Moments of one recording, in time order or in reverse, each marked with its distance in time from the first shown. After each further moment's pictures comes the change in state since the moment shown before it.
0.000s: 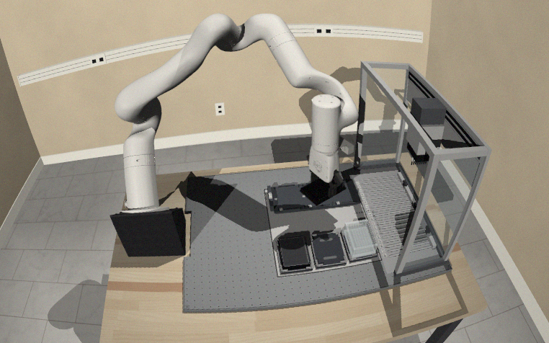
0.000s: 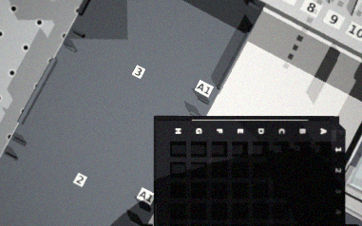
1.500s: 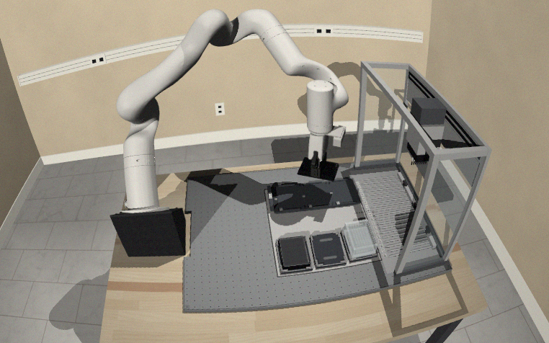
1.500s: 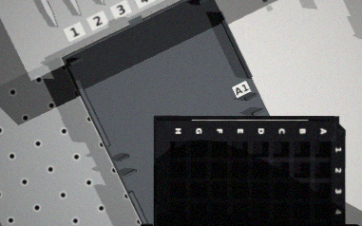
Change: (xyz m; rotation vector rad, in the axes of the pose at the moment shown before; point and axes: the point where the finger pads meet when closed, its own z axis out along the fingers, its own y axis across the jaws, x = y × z) arm 0.054 -0.090 0.001 -0.004 -0.005 0.939
